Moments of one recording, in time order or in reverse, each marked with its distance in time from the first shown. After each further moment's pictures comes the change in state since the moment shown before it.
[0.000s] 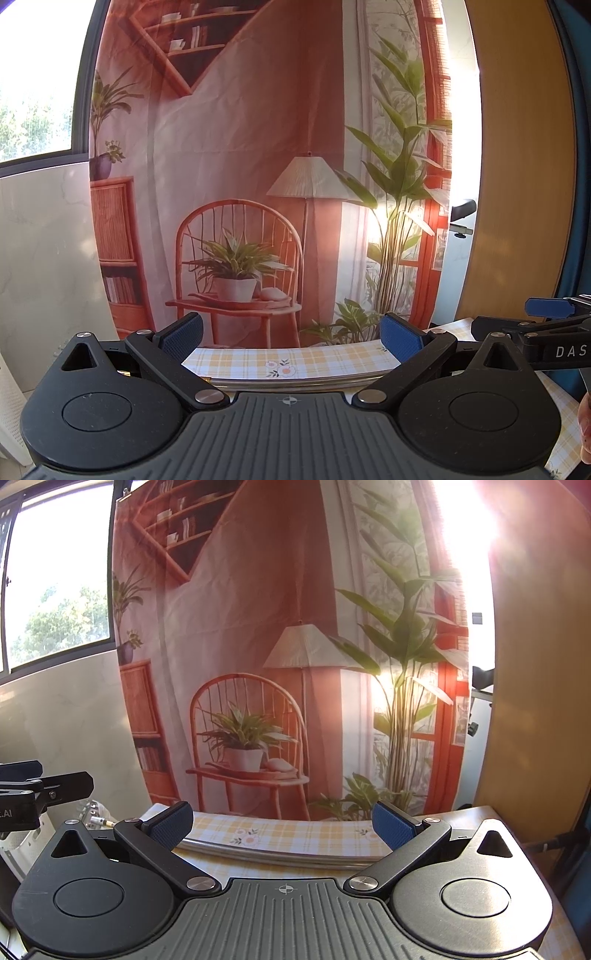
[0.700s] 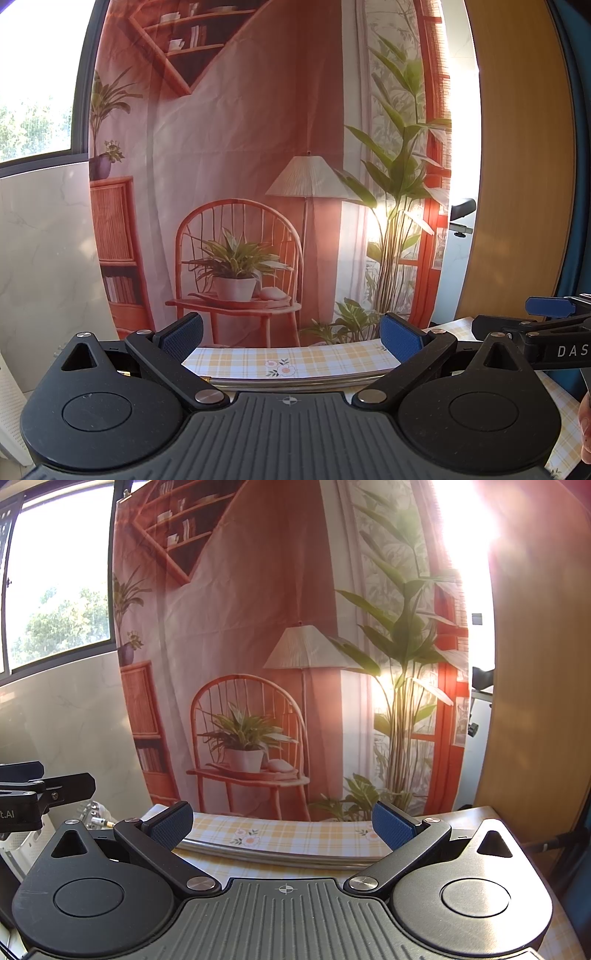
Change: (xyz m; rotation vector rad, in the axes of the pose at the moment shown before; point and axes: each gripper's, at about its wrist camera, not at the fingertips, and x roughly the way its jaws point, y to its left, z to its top) left arm -0.002 0.000 0.000 0.001 0.001 -0.002; right arm -0.001 0.000 0.000 0.000 -0.002 -0.001
